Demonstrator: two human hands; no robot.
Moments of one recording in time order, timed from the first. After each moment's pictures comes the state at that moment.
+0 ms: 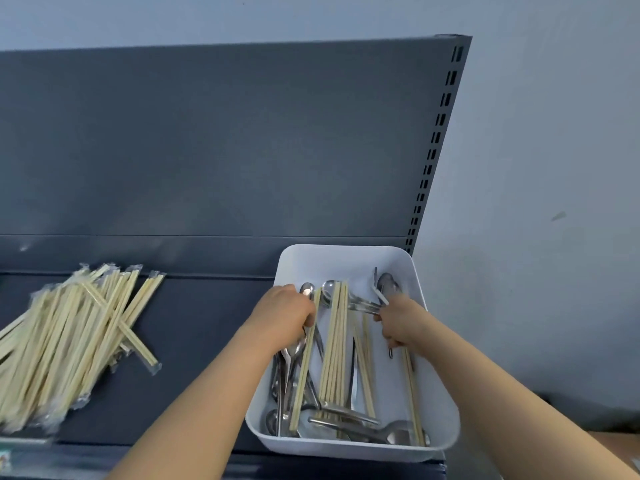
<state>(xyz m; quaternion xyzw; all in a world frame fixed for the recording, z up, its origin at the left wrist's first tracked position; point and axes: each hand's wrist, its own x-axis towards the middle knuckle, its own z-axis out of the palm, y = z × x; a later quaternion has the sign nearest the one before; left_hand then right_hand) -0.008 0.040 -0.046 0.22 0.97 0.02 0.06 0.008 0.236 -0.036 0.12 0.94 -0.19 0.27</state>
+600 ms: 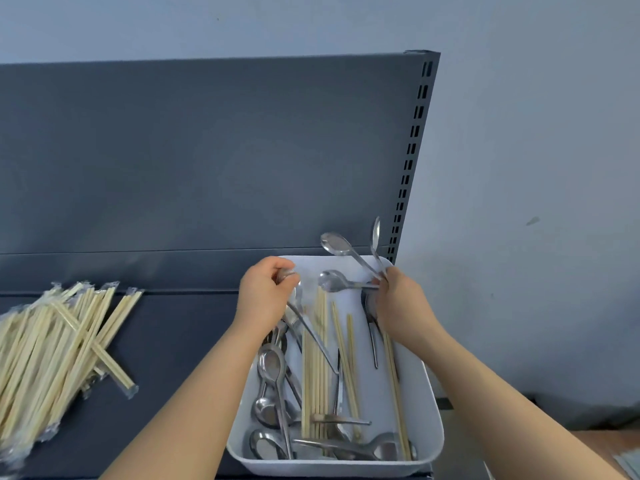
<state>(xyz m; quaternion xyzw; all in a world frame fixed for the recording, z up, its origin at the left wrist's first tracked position) -0.029 0.056 -0.028 0.01 0.85 0.52 -0.09 0.016 0.253 -0.014 0.12 0.90 -0.42 -0.02</state>
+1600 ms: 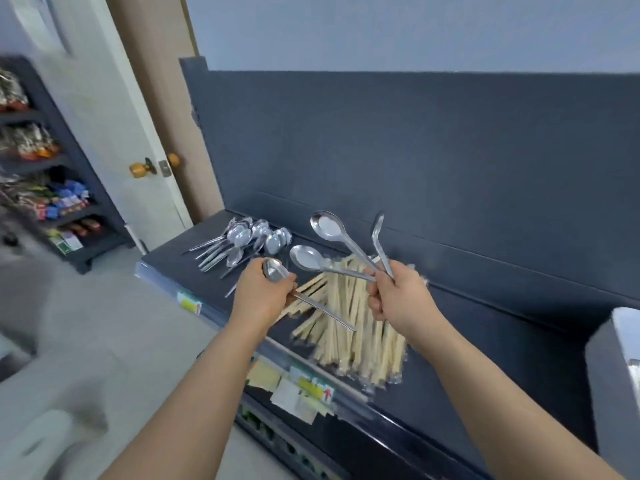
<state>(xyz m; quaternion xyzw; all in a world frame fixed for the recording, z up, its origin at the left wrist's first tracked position) 0.093 -0.400 0.000 -0.31 0.70 0.61 -0.20 0.035 -0.214 0.023 -0.08 0.73 -0.65 0.18</state>
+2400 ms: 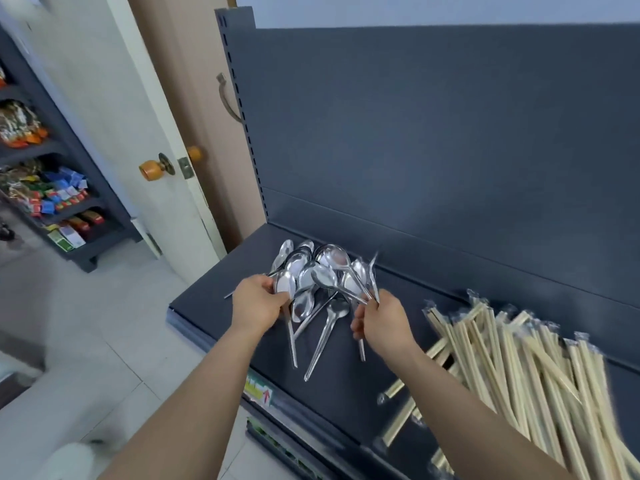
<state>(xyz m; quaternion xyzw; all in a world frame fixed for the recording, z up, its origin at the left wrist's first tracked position) -0.030 -0.680 -0.074 -0.37 0.81 0.45 -0.12 -0.074 -0.492 -0.069 0.01 0.78 -0.59 0.21</state>
